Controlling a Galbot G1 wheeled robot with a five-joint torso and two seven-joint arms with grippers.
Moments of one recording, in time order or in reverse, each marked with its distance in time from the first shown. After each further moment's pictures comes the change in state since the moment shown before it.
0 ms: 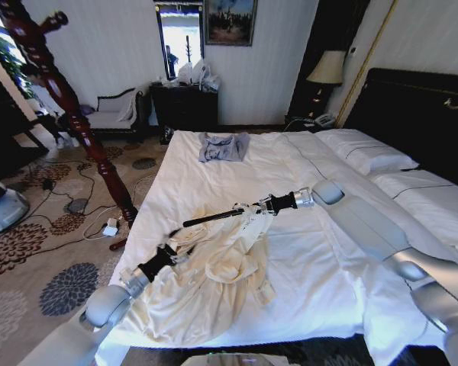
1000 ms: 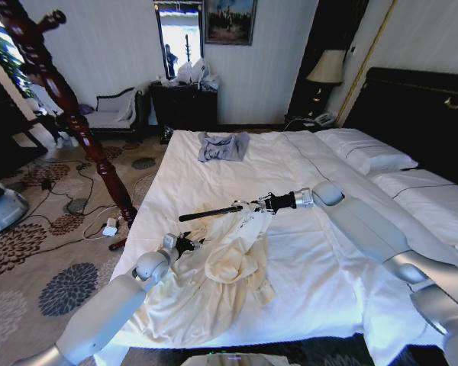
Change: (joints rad) left arm -0.487 -0.023 0.456 0.267 -0.138 0.352 -0.113; right arm -0.023 0.008 0.030 -0.016 0.035 0.039 0.037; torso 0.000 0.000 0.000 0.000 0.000
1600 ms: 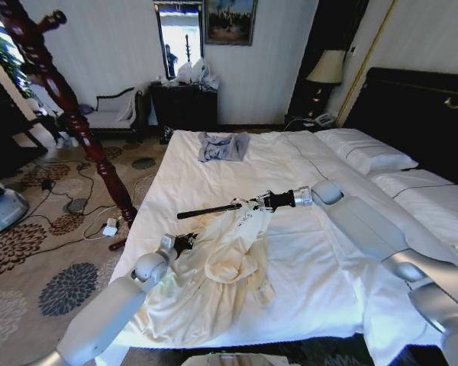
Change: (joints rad) left arm 0.062 -0.026 -0.090 -0.011 0.010 -0.052 -0.006; right arm 0.013 -0.002 -0.006 0.006 0.001 0.007 0.013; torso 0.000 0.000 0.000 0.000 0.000
